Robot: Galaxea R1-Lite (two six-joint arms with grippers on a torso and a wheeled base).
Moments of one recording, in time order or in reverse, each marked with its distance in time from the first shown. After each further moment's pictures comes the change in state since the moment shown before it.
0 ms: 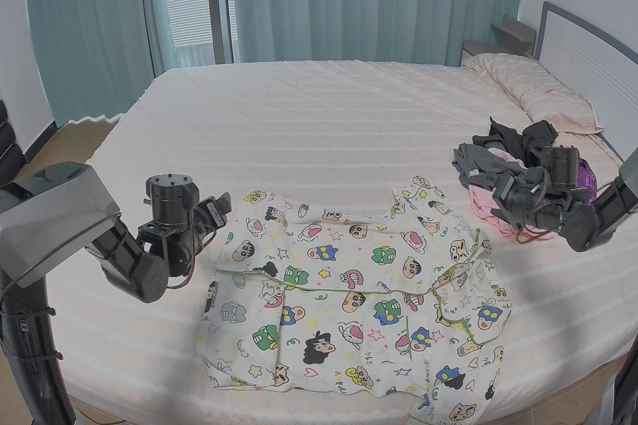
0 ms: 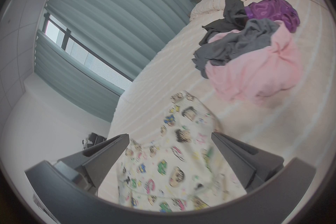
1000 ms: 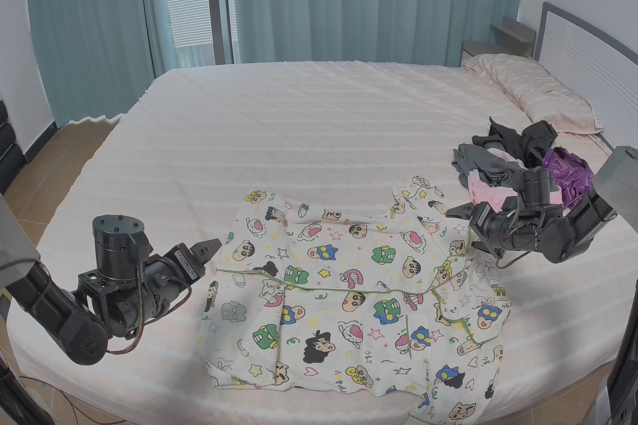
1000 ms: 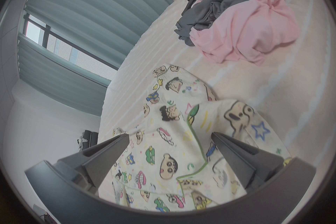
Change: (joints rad) left arm -0.071 -0.377 0.511 -0.004 -0.215 -0.294; right arm 0.058 0.115 -0.014 0.082 -0.027 0.060
